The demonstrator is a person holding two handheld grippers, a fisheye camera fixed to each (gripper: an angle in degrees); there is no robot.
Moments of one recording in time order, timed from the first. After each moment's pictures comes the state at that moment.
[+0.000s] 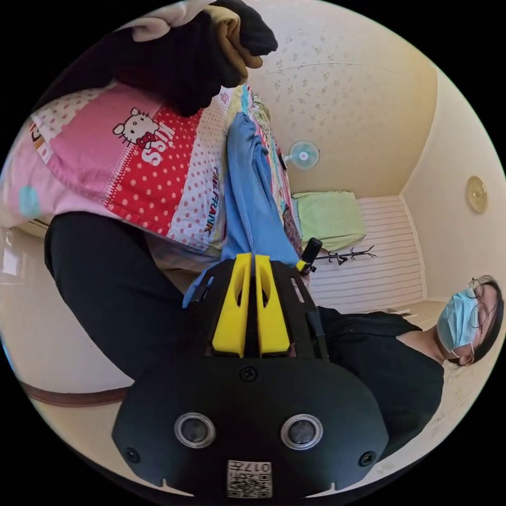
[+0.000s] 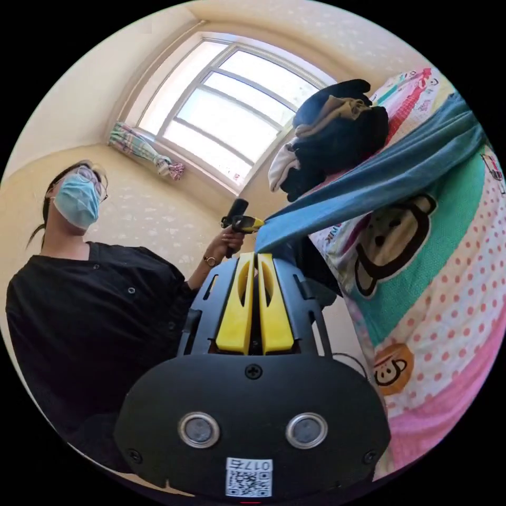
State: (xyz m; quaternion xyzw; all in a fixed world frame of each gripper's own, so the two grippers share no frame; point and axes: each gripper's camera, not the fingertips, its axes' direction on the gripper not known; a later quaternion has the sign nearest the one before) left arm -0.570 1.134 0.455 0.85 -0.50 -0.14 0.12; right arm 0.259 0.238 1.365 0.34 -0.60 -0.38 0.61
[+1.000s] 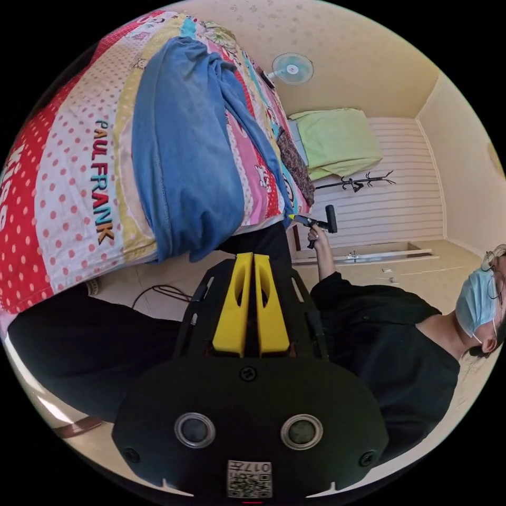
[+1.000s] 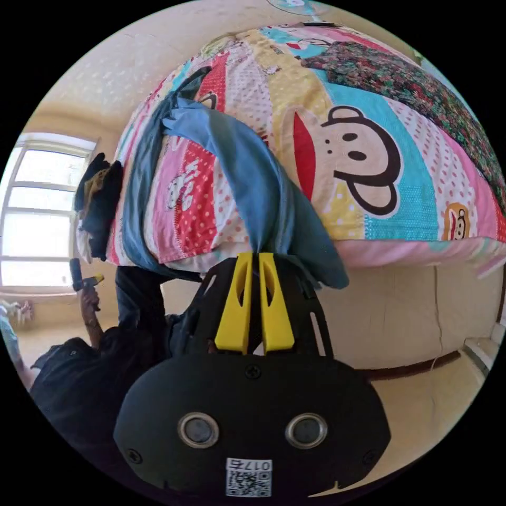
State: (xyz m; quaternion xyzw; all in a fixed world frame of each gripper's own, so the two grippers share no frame) left arm -0.657 1.098 0.245 0.75 -0.54 -0.27 0.28; right arm 0.508 0.336 1.472 0.23 -0.40 0.13 0.88
